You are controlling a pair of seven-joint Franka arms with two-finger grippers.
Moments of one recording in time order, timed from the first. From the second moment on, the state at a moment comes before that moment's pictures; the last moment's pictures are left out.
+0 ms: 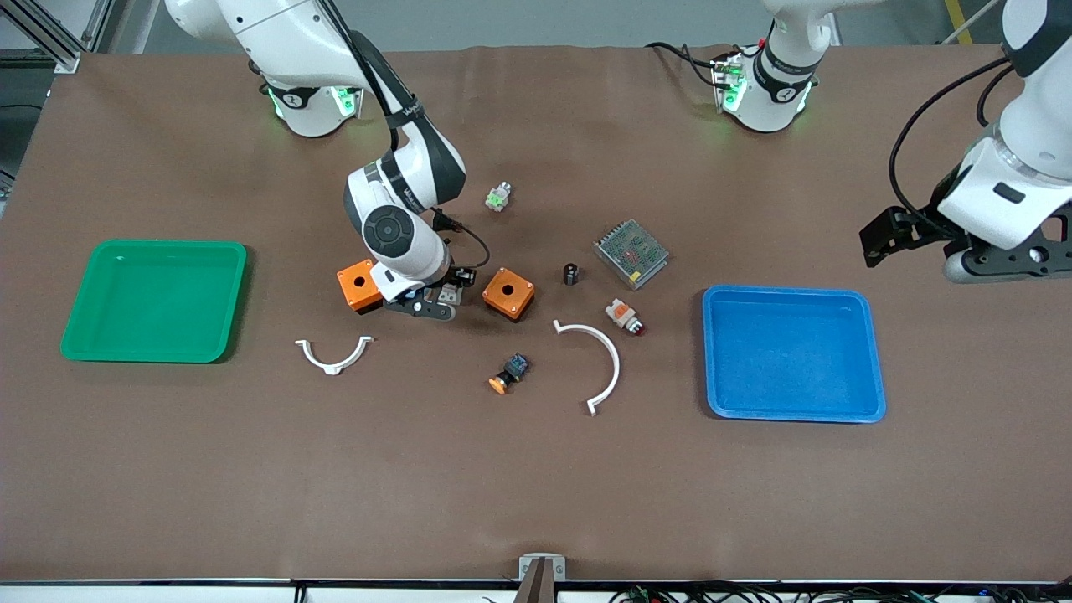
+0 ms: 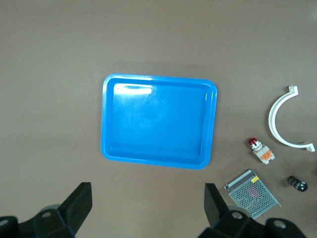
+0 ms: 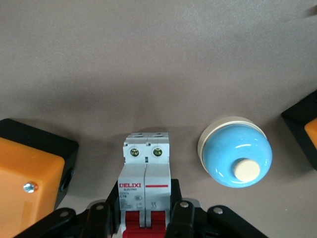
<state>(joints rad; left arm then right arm) 0.11 0.10 -0.31 -1.46 0.11 1.59 -0.23 0.64 0.46 -0.04 -1.99 0.24 2.32 0.63</state>
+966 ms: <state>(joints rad) 0.03 -0.04 -0.15 -1.59 0.04 1.58 -0.14 0.37 0.00 -0.09 -1.98 0.20 1.75 0.43</state>
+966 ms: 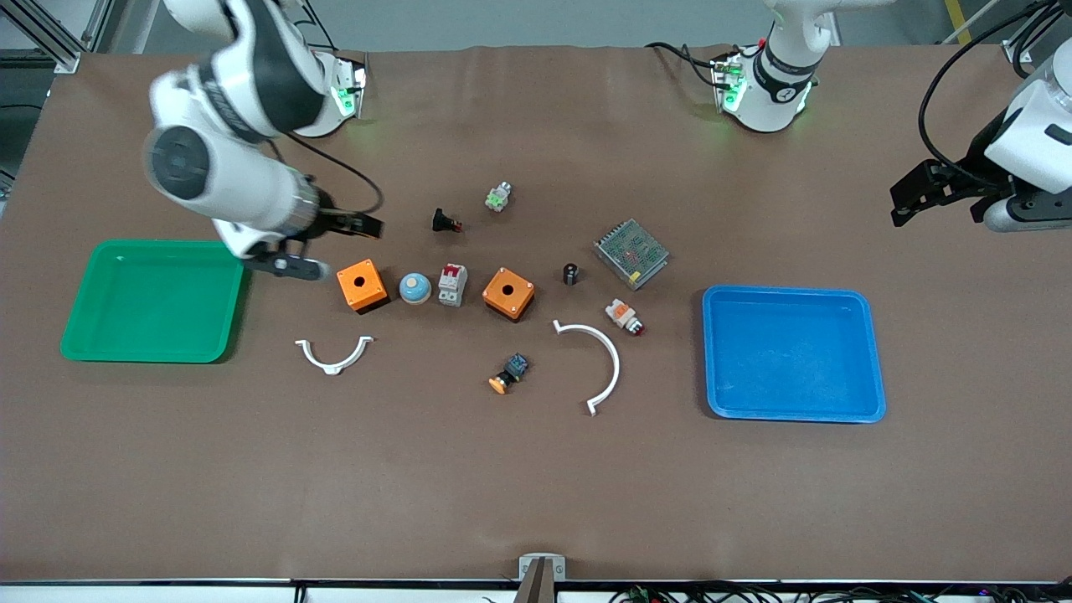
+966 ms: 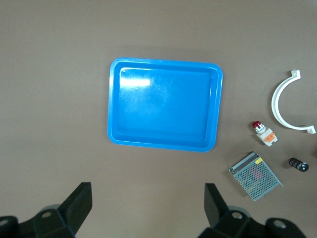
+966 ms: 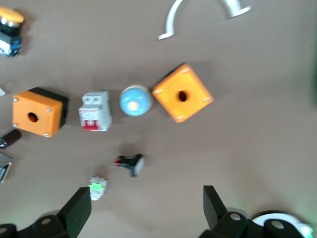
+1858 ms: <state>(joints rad) 0.02 -0.06 -0.14 -1.61 0.04 1.58 -0.14 -0.01 -0.12 -0.10 -1.87 0.00 1.70 -0.08</state>
